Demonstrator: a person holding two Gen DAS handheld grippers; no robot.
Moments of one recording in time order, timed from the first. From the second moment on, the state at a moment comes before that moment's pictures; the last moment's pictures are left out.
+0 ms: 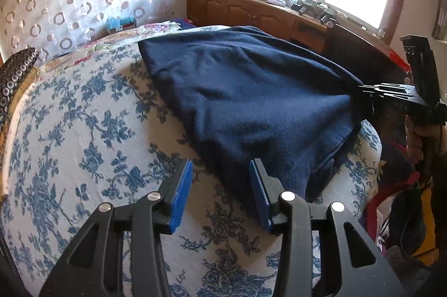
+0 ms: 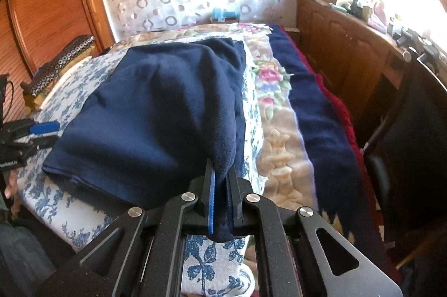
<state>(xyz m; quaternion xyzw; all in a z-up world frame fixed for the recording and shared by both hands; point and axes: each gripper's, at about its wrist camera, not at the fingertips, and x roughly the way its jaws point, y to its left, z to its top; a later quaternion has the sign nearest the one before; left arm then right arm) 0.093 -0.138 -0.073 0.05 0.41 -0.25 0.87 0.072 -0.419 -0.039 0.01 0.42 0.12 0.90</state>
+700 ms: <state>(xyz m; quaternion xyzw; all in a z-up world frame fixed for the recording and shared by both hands) 0.084 -0.143 -0.079 0.04 0.43 -0.27 0.86 0.054 -0.410 -0.015 0.00 0.37 0.11 0.92</state>
